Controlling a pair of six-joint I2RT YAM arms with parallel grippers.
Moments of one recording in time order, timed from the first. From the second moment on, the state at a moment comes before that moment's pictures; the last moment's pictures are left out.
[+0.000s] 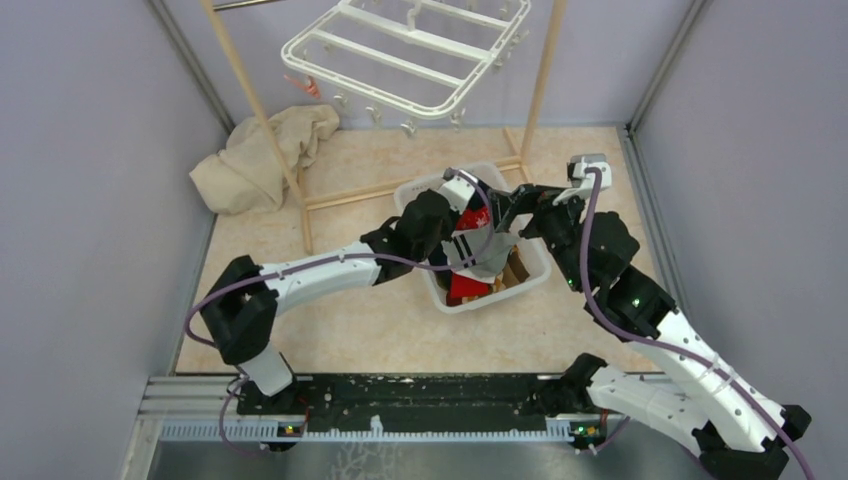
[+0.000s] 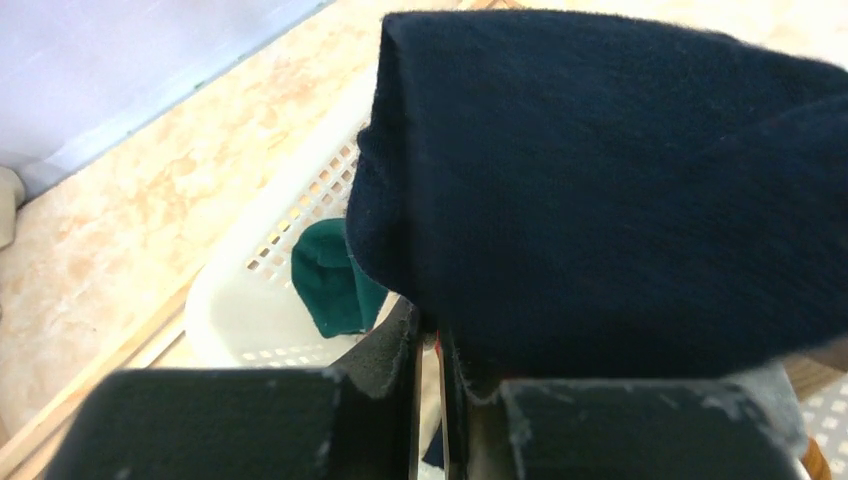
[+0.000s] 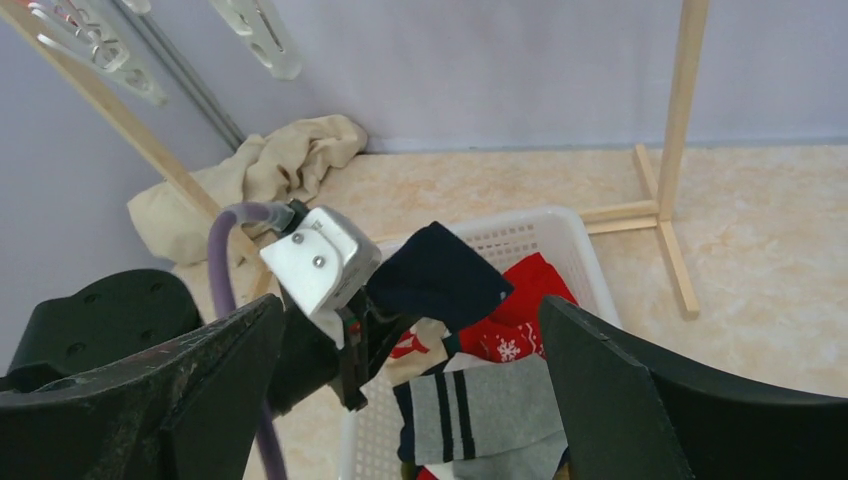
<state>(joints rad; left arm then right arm) -0.96 1.64 1.16 0.17 -0.46 0.07 0.77 0.75 1.00 -0.22 0.43 0.29</state>
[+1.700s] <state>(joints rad) -0.77 1.43 1.08 -0.09 -0.28 -0.08 0.76 0.75 0.85 -0.21 0.39 0.38</state>
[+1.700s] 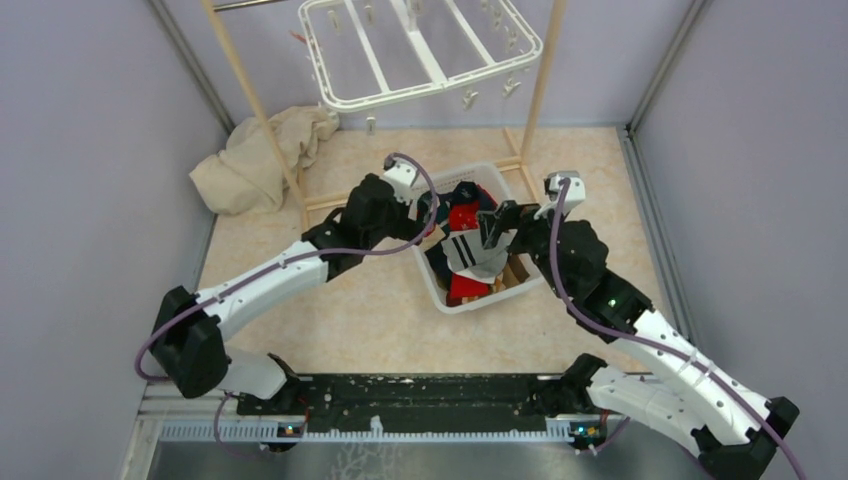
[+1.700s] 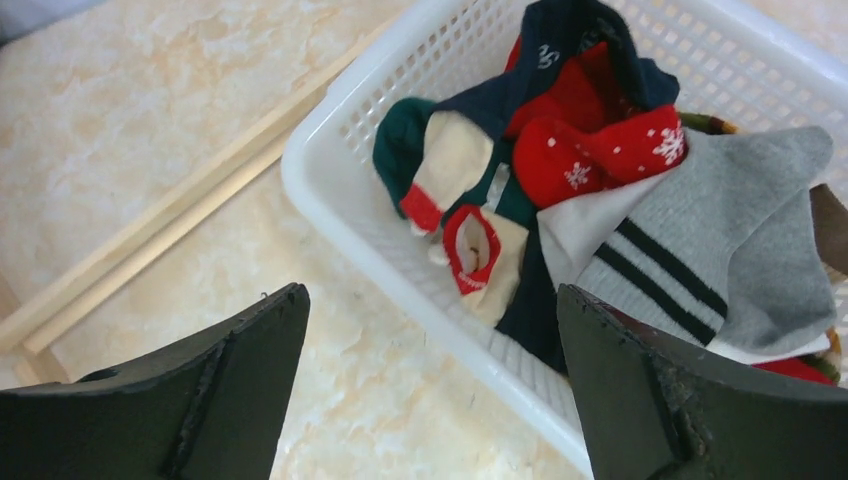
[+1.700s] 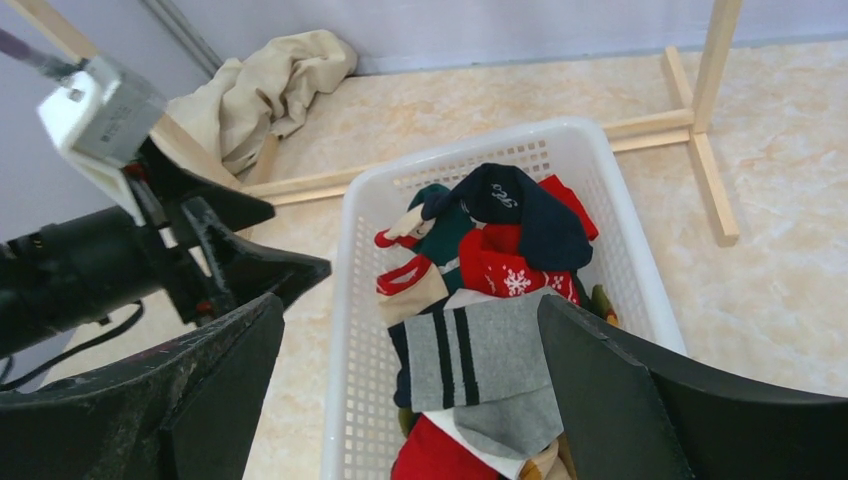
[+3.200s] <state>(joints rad) -0.04 1.29 0.42 0.64 -0.14 -0.03 0.11 0.98 0.29 0.60 0.40 0.09</state>
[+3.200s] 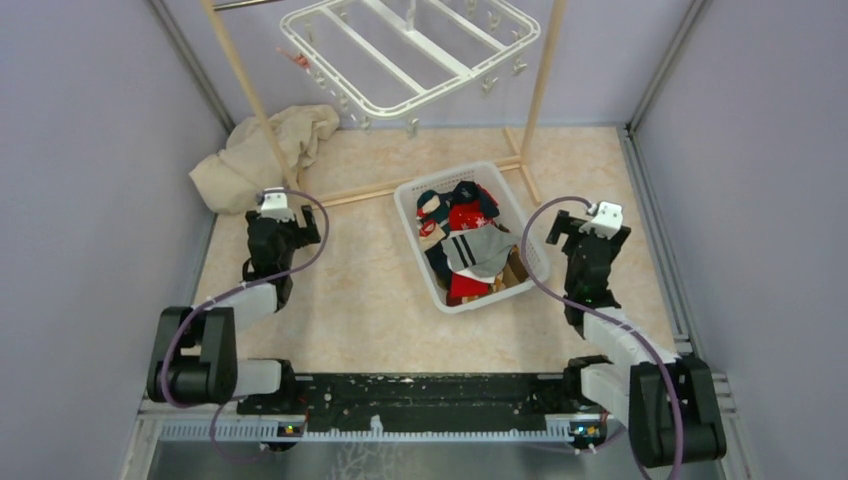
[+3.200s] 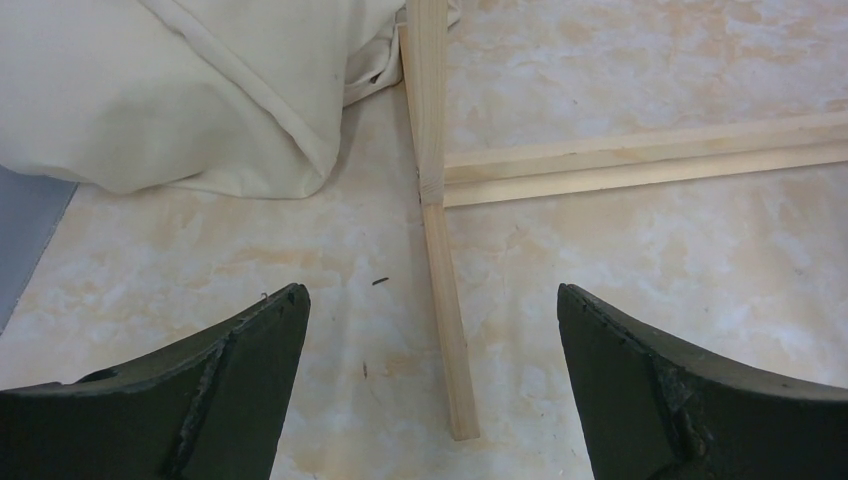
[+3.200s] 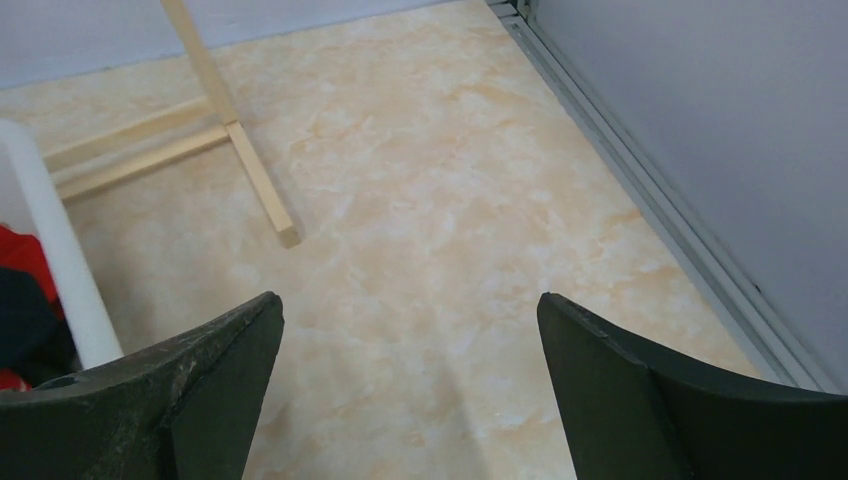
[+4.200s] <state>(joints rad) -0.03 1.59 0.24 1.20 -0.05 -0.01 0.10 1.46 0.01 1.55 0.40 0.05</state>
